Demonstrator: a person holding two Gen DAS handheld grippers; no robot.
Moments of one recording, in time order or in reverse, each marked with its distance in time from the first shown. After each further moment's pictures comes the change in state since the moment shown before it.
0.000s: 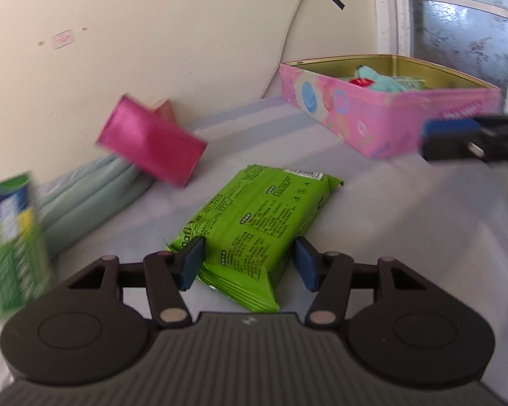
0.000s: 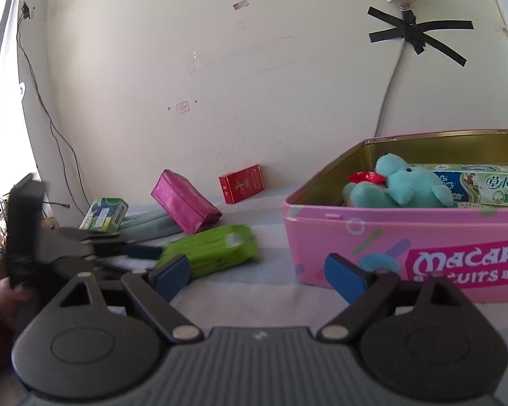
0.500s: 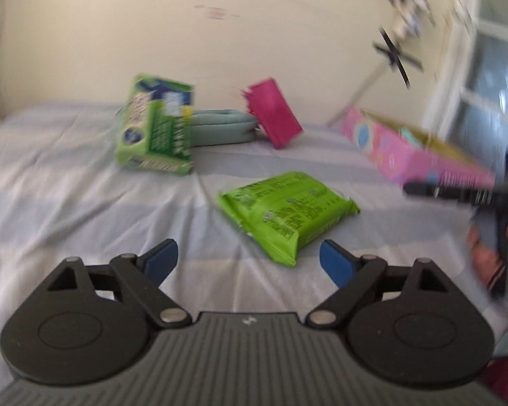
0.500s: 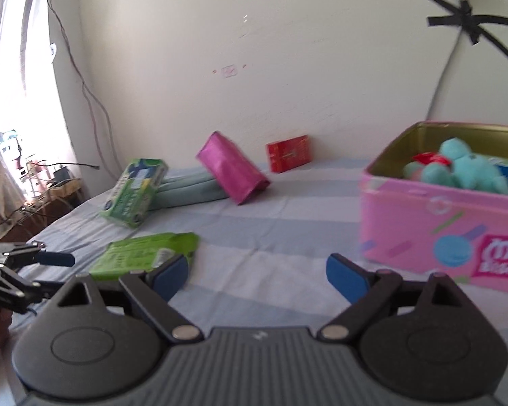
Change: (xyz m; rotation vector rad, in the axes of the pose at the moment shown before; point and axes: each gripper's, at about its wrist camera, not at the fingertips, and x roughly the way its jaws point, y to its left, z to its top) left arm -0.114 0.065 -0.091 -0.473 -0.099 0.031; right arm 0.017 0.045 -0.006 -0.064 0.117 0.113
